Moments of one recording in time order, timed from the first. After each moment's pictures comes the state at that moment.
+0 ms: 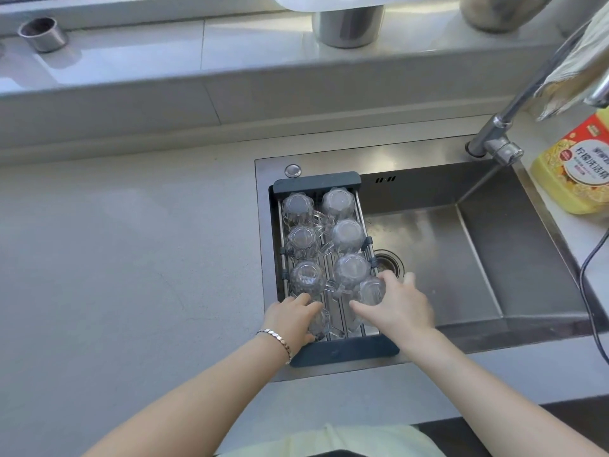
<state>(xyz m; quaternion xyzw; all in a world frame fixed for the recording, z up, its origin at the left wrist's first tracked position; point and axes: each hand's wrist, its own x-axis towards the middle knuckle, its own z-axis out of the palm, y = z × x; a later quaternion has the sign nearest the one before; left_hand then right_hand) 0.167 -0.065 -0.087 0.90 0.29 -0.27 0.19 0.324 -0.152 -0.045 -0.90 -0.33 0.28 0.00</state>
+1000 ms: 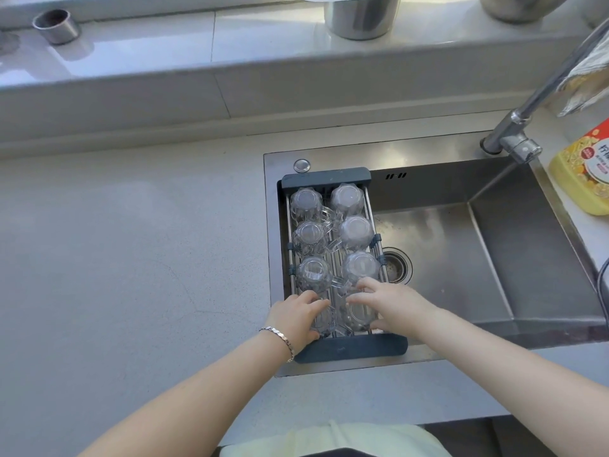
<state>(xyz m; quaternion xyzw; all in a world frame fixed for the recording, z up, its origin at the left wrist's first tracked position) 0.161 -0.065 -0.085 0.90 0.29 -0.25 0.21 0.349 -0.142 -0.076 -0.64 -0.69 0.31 -0.13</state>
